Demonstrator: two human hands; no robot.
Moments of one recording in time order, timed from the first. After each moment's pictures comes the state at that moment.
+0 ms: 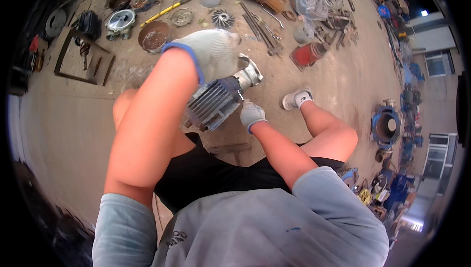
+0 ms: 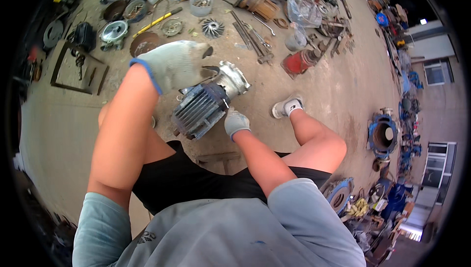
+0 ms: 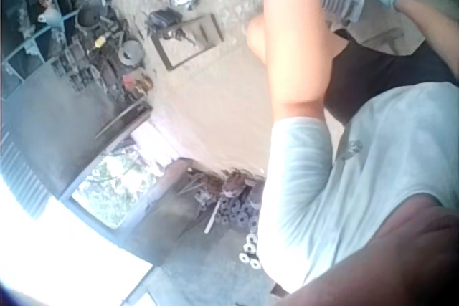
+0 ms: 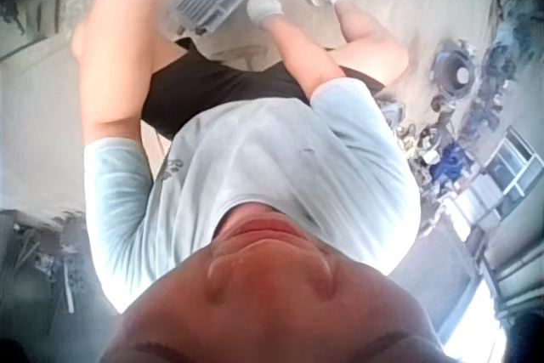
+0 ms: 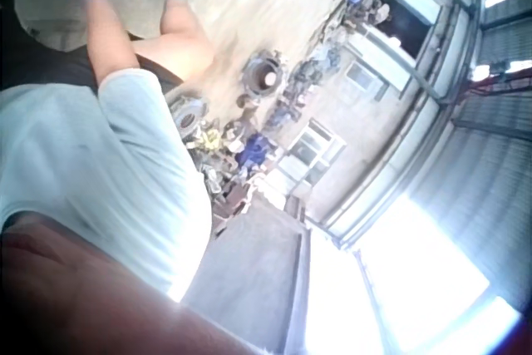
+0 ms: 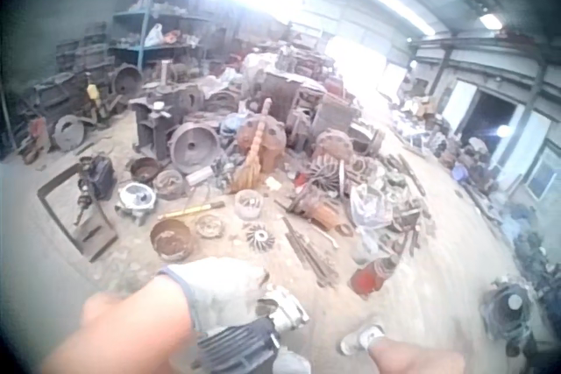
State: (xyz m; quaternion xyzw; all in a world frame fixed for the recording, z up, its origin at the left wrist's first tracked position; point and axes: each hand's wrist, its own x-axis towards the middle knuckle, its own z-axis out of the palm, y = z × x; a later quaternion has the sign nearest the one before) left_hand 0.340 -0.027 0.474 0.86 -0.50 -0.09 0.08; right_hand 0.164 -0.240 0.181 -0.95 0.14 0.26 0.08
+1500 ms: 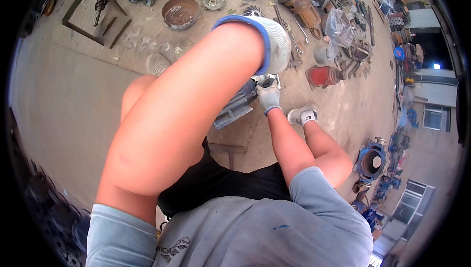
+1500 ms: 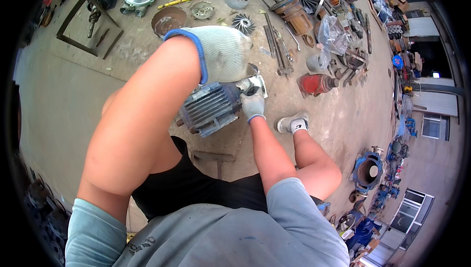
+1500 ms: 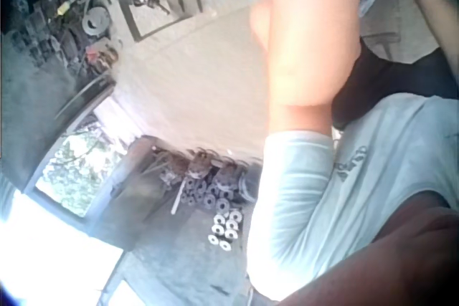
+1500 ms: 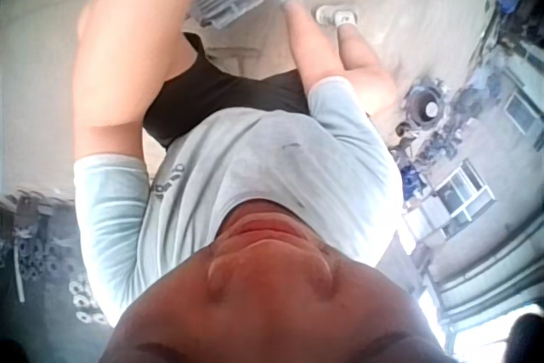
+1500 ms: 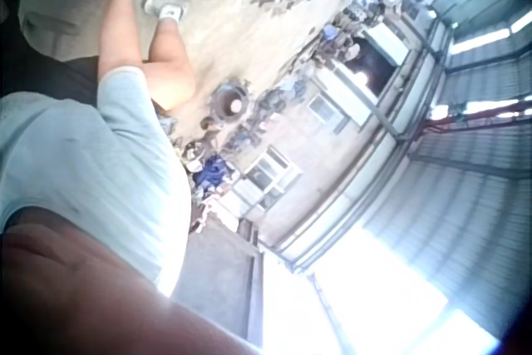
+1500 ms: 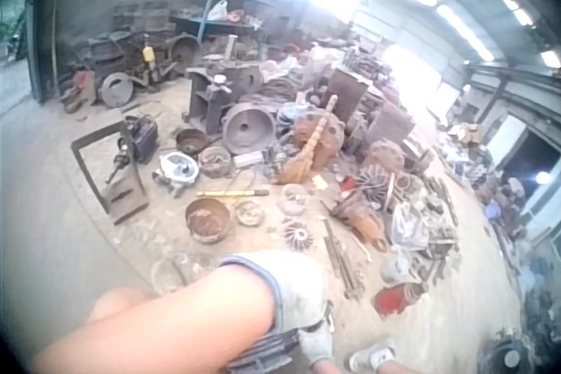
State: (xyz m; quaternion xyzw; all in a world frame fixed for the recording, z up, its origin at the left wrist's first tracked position) left_hand 0.365 -0.003 0.480 0.87 -0.47 -0.13 0.10; right_hand 0.261 -0.266 0.148 -0.92 0.20 0.01 0.35
